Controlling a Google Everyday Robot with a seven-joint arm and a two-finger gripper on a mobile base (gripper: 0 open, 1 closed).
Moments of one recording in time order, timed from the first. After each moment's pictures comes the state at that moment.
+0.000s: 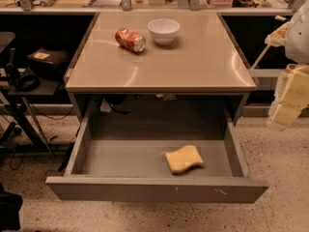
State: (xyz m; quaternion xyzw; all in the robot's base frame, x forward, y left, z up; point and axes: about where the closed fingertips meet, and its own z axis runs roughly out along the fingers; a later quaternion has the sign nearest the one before) arm 0.438 -0.217 0.977 -0.60 0.78 -0.04 0.16
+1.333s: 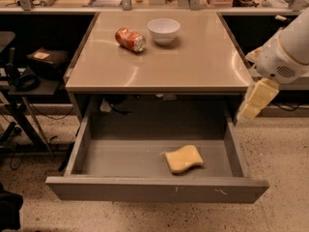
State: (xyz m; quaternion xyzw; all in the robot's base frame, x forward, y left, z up) arm 0.525 -0.229 0.888 -0.57 0.79 0.02 0.21
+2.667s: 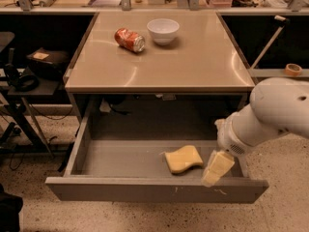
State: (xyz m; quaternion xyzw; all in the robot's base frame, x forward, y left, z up) arm 0.457 -0.168 0.722 -0.55 0.81 0.07 0.18
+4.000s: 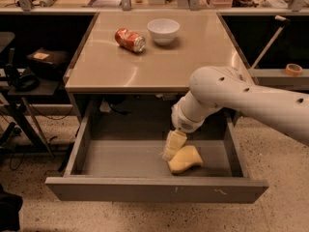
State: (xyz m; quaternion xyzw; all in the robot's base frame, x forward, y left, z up) arm 0.550 -0.056 0.684 -0.62 0.75 0.09 0.19
